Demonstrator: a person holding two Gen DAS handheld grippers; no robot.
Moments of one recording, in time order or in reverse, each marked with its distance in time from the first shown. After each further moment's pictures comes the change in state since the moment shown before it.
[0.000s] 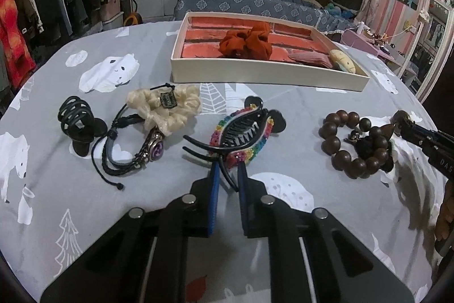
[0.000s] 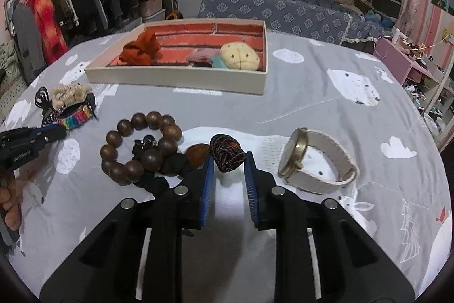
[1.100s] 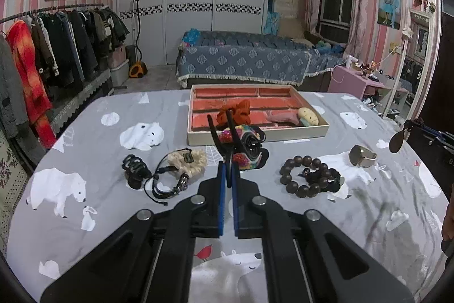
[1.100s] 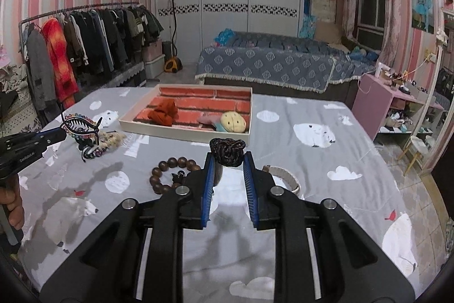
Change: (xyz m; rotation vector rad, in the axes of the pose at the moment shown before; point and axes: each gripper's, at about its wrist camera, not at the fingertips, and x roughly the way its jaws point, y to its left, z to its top) left arm -0.139 -0.022 0.005 0.053 -0.256 0.025; right arm -0.152 0.012 0.000 0.000 -0.250 -0.026
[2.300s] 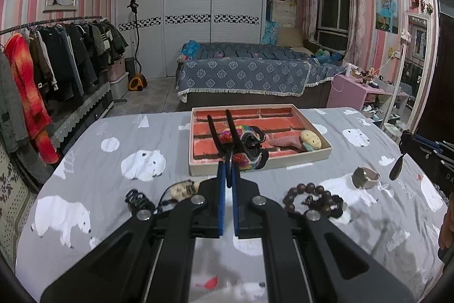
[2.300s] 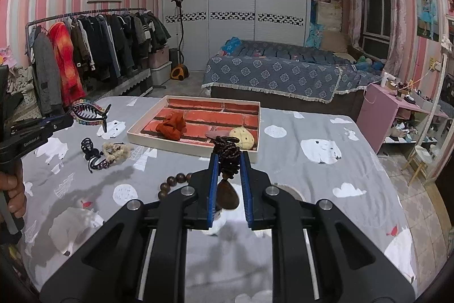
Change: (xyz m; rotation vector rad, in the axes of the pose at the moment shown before) left arm 0.014 0.001 0.042 0.020 -0.048 0.004; right arm 0.017 0.010 0.019 -0.024 -0.026 0.033
